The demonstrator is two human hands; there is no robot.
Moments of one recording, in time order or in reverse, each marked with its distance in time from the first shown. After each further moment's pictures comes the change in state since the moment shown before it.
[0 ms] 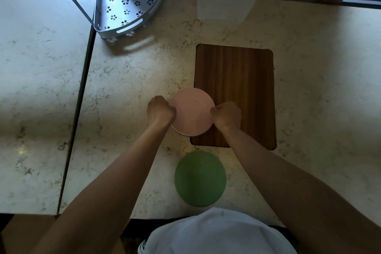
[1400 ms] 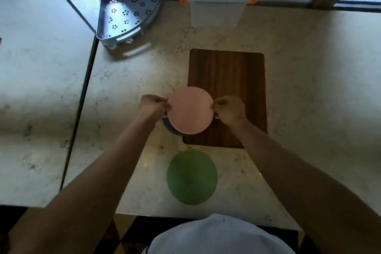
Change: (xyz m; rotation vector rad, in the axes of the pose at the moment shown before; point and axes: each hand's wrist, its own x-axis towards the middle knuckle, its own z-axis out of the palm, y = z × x) left_hand -0.023 0.022 -0.024 -0.546 -0.041 -0.210; right_hand 0.014 0.021 -0.043 0.194 -0.060 -0.204
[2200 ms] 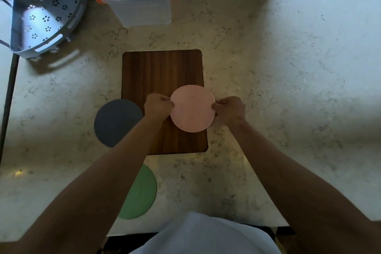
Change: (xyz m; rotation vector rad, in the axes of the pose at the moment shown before) left_hand -0.033 0.063 0.214 0.240 -0.043 0.049; right_hand 0.051 0.113 -0.156 0.018 0.136 0.223
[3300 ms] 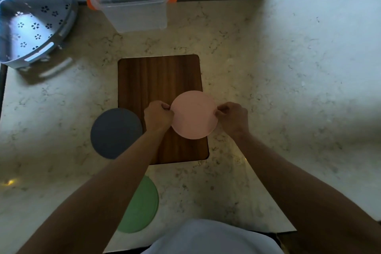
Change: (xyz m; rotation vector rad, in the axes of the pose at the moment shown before) left_hand 0.000 -0.010 0.007 0.128 0.086 0.215; right_hand 0.001 0.013 -0.002 -0.114 0.062 -0.157
